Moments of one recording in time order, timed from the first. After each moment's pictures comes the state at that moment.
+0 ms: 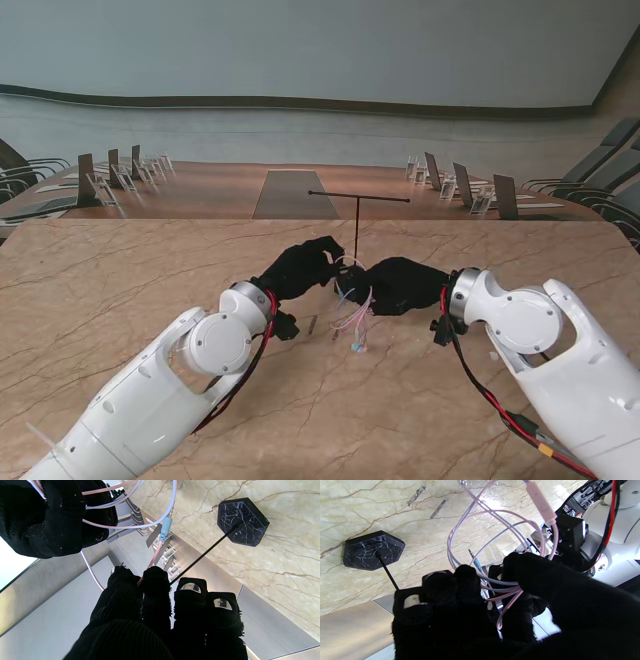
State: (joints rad) left arm 1.25 -1.19 -0.89 -1.55 0.22 0.06 0.04; right arm -1.36 -0.99 1.25 -1.65 -0.29 -0.29 0.59; left_hand 1.22 -0.12 0.00 -0.10 0.45 0.05 1.08 1.00 0.99 0.07 1.01 1.11 0.89 0.27 1.39 1.19 0.53 0.25 1.58 1.25; right_hand 0.49 -0.69 1.29 0.03 0.81 -0.13 1.08 0.81 0.93 0.33 1.25 0.76 0.87 0.32 1.37 0.90 0.58 0.39 1.70 1.09
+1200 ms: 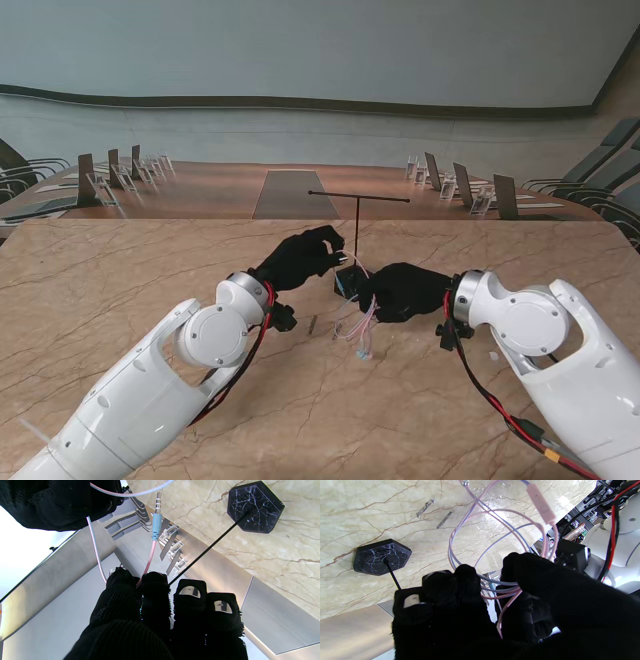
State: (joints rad) left arm 1.24 -1.19 -0.90 -1.57 0.23 0.04 0.02; right arm -1.39 -0.98 1.27 -1.68 -0.32 -0.29 0.64; left_hand 1.22 -0.10 -0.02 -0.10 0.43 0.04 1.09 1.02 0.99 0.06 1.09 1.14 0.89 0.27 1.44 1.20 0.53 0.26 1.60 1.30; right_hand 0.49 -0.70 1.29 0.04 0.81 -0.12 1.09 0.81 0.93 0.33 1.25 0.74 0.87 0.32 1.37 0.89 0.58 0.39 1.70 1.08
